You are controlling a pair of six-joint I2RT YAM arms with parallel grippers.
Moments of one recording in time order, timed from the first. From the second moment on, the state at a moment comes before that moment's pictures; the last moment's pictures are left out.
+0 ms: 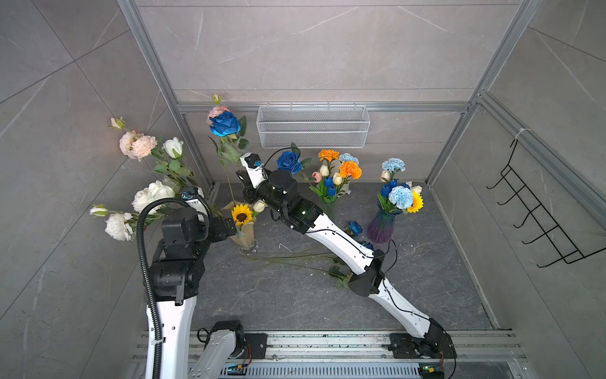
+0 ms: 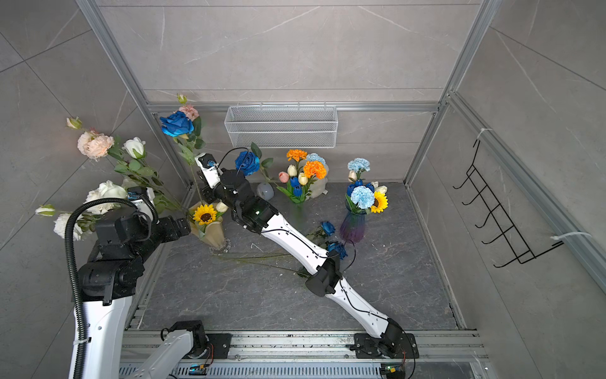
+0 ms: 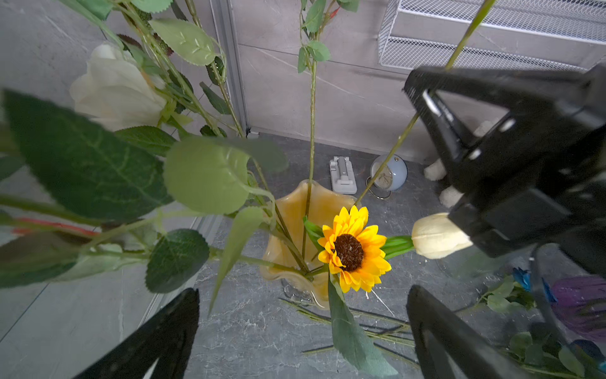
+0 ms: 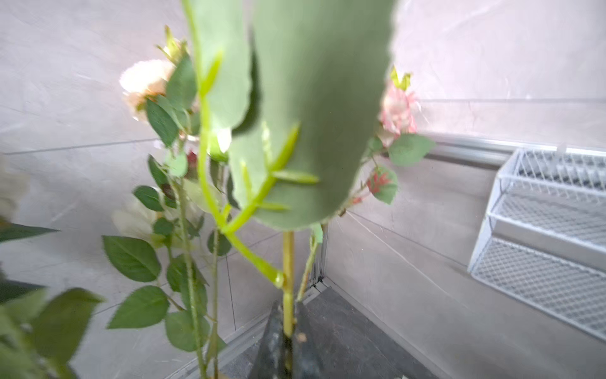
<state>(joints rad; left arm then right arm) 0.01 0.84 1.34 -0.93 -0.07 -0.12 1.00 2.59 2.99 -0.26 0.08 -0.06</state>
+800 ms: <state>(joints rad) 0.01 0.66 1.39 -1.04 0.00 -0.18 1.22 2.17 2.95 -0.20 0.18 -0.37</state>
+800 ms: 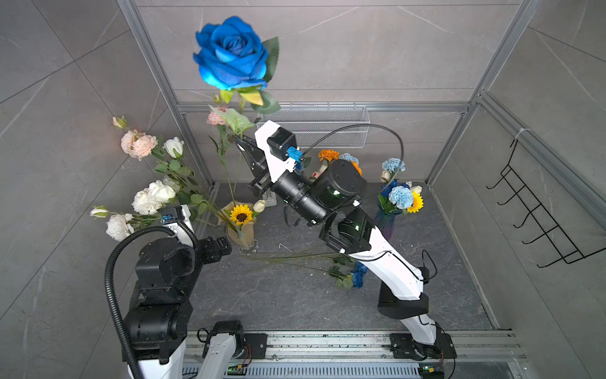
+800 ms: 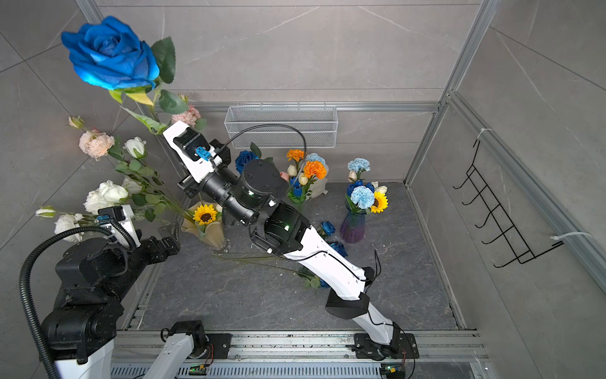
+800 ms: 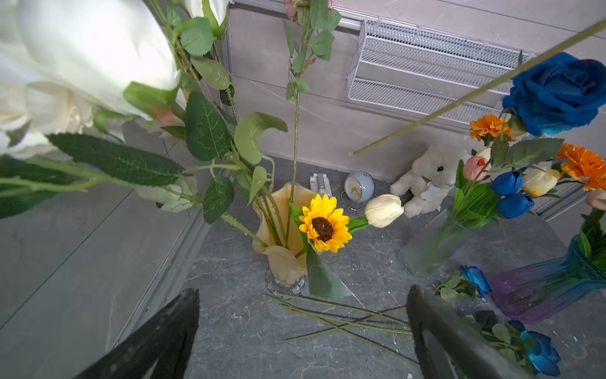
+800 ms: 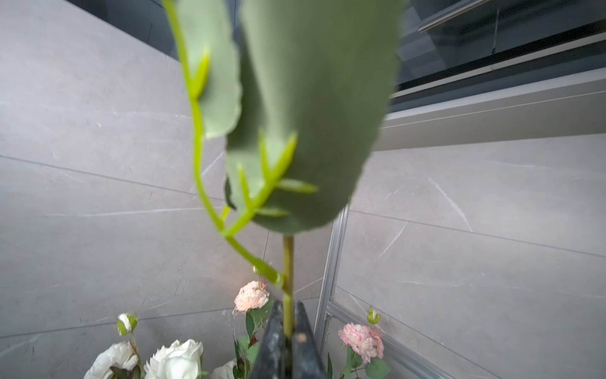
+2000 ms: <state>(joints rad) 0.01 0.93 1.62 -0.61 1.00 -0.35 1.24 1.90 2.64 -0.55 0.25 0.17</state>
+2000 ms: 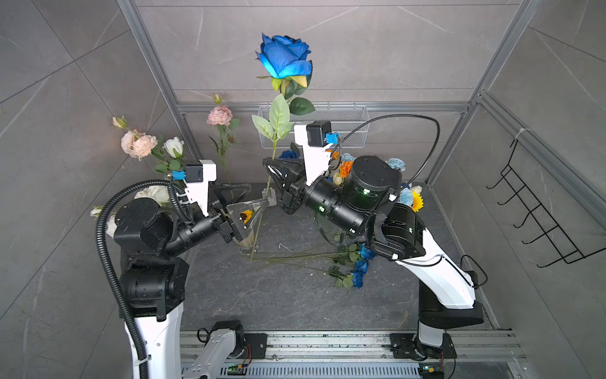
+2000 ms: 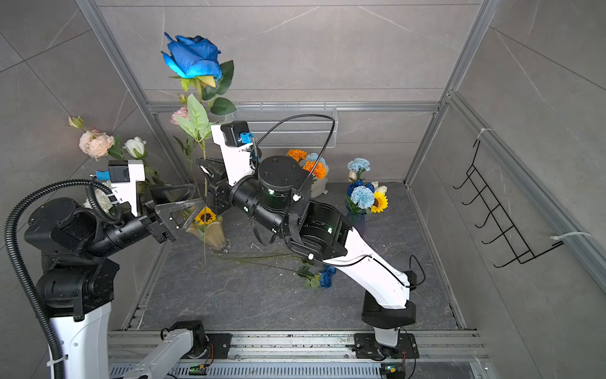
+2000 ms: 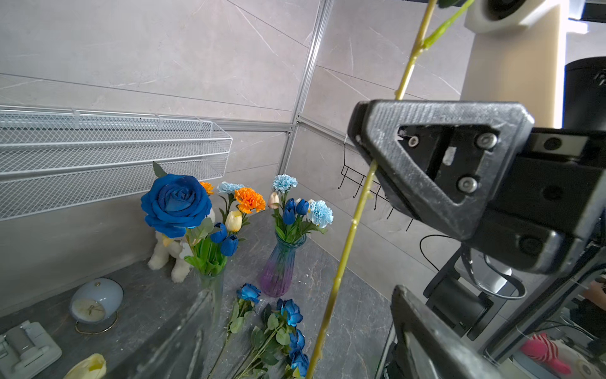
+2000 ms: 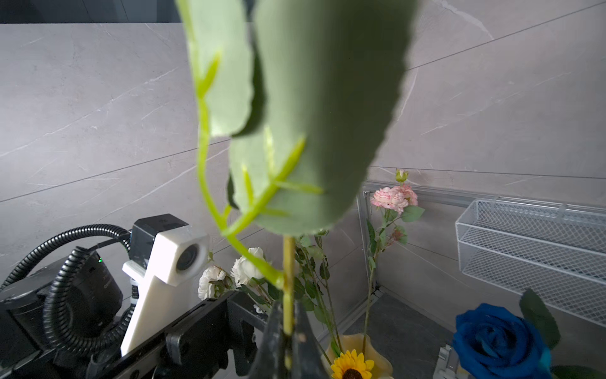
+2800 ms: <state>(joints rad) -0.20 1.06 1.64 -0.67 0.90 -0.11 1.21 1.77 2.31 -0.46 0.33 0.23</state>
